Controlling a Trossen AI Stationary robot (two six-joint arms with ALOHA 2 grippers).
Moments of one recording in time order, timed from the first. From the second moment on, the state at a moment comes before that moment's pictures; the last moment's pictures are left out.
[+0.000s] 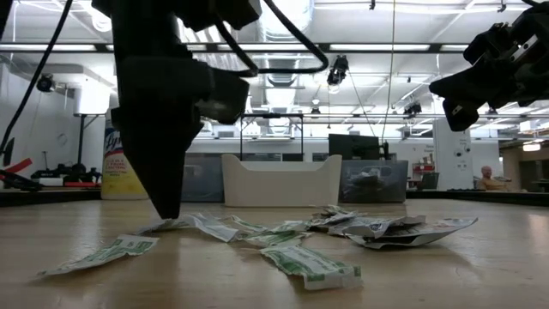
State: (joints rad) left arm -0.35 1.87 1.22 -0.65 -0.03 -0.83; right arm -0.27 0.12 0.02 0.03 -0.31 0.31
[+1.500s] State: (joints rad) left arm -0.29 1.51 1.22 -0.84 -0.75 -1.04; right arm -0.27 0.12 0.02 0.03 -0.31 0.31
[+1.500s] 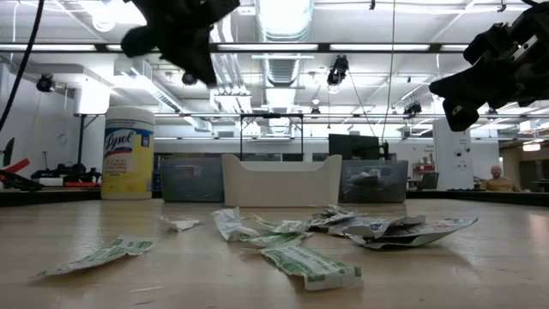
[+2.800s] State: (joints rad) left arm 0.49 1.82 1.29 -0.77 -0.53 -0.49; right arm -0.27 0.12 0.02 0.03 -0.31 0.29
